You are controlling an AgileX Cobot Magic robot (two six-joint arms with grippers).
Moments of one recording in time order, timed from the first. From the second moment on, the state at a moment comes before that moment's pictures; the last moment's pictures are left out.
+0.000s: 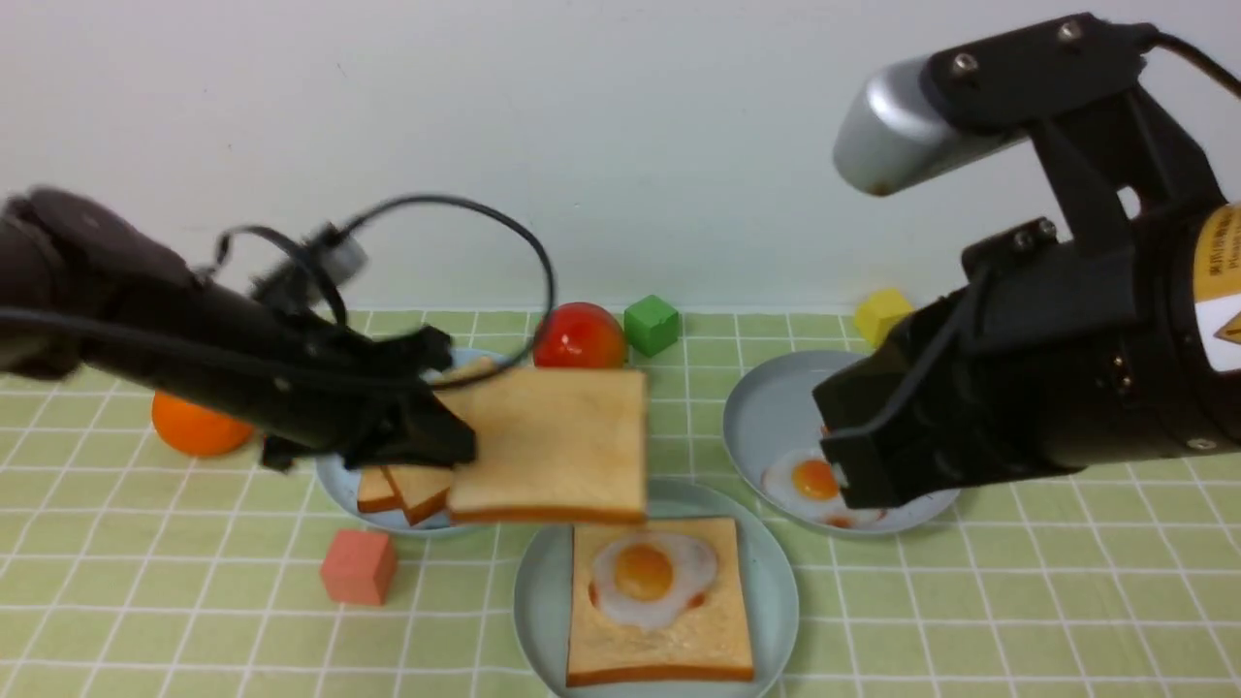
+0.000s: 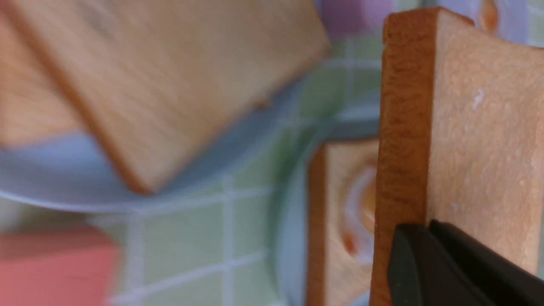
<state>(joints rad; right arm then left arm) 0.85 1.18 -1.22 -0.09 0.86 0.26 -0.13 1.72 -1.05 -1.02 0.78 0.50</state>
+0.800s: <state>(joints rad) 0.85 1.17 -1.22 -0.12 0.87 0.26 -0.32 1.78 -0.88 -1.27 0.54 0.61</state>
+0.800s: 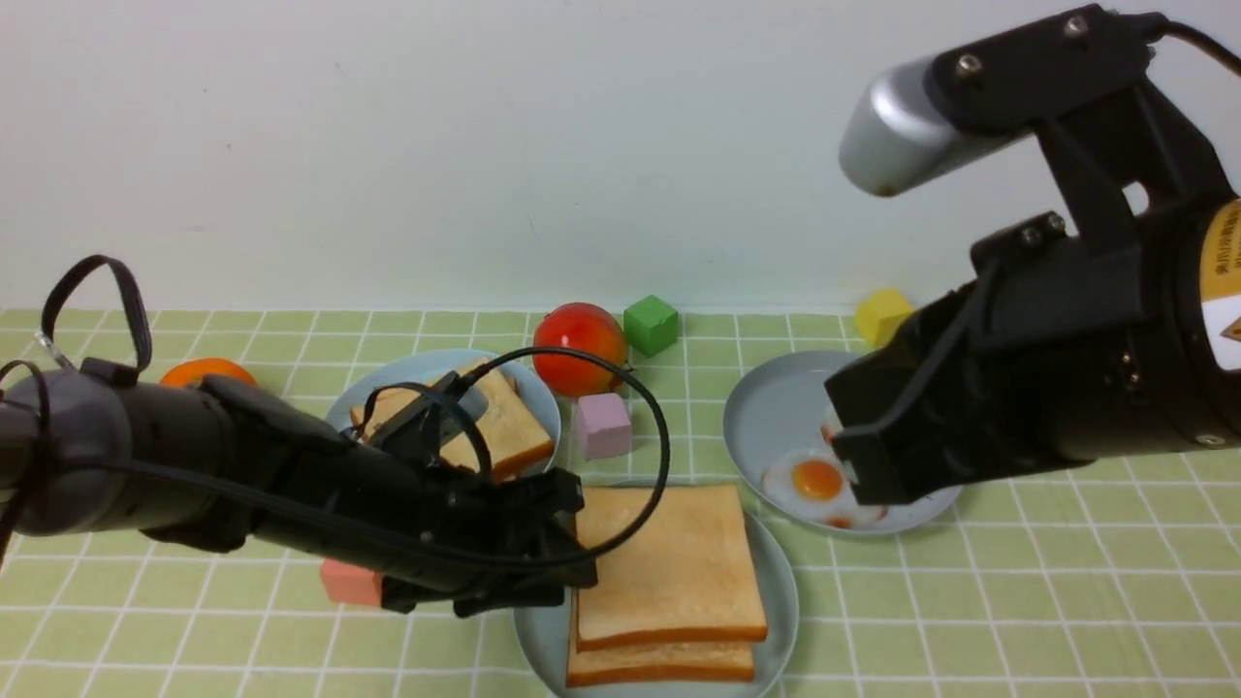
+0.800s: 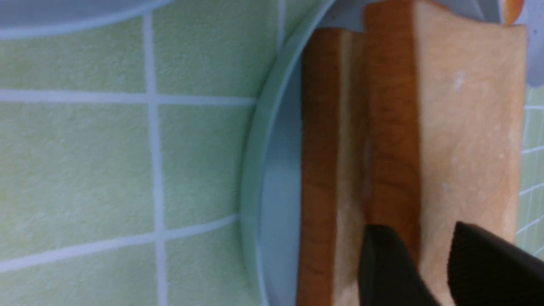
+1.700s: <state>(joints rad) 0.86 0.22 -0.37 -0.46 0.39 0.49 -0.12 0.84 -0.83 -0.84 1.20 0.27</state>
